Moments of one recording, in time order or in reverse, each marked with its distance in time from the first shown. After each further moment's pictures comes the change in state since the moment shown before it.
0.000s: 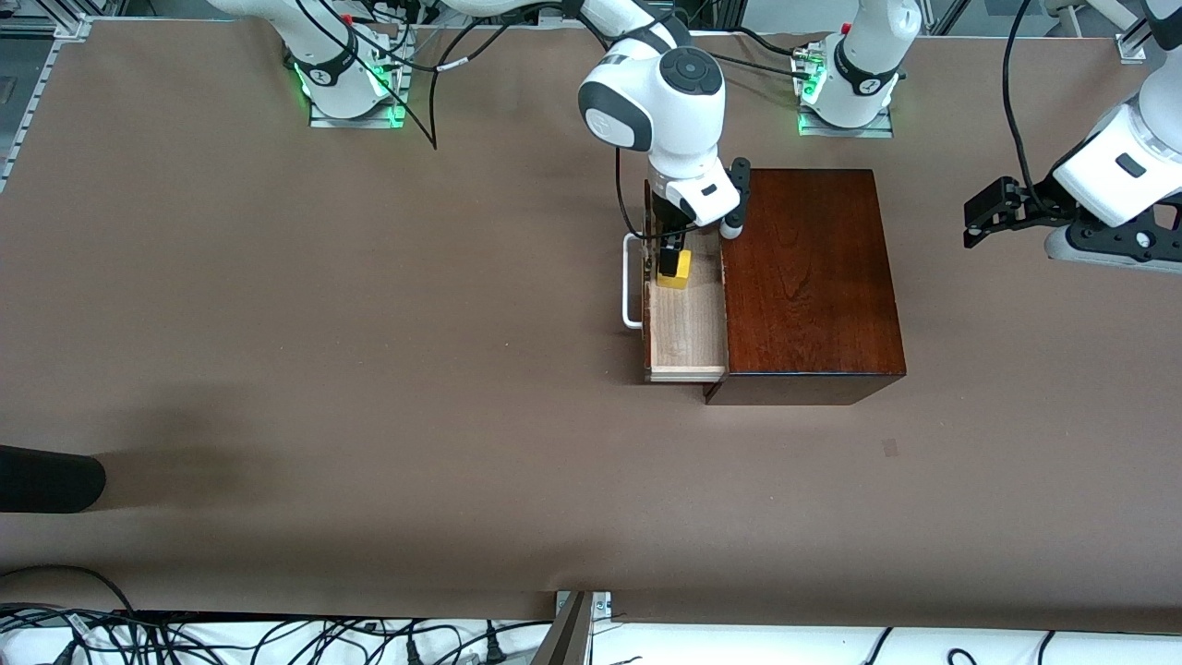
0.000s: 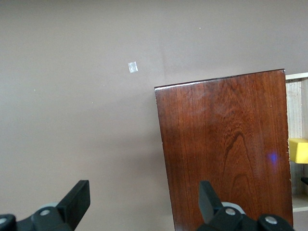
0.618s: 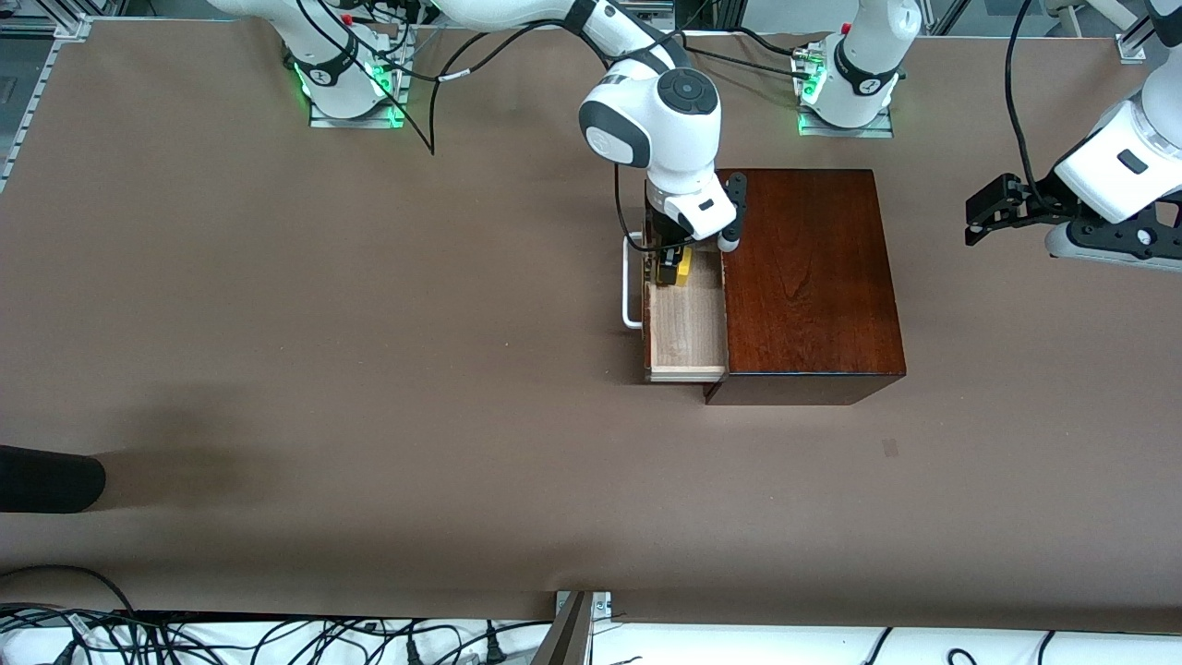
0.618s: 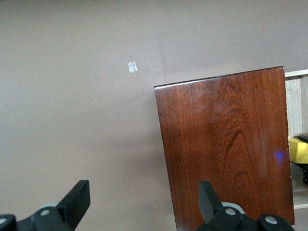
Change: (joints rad) left arm 0.000 -0.001 0.000 0.000 0.000 -0.002 0.008; right arm 0.000 0.032 -0.014 0.003 -0.002 0.048 -0.004
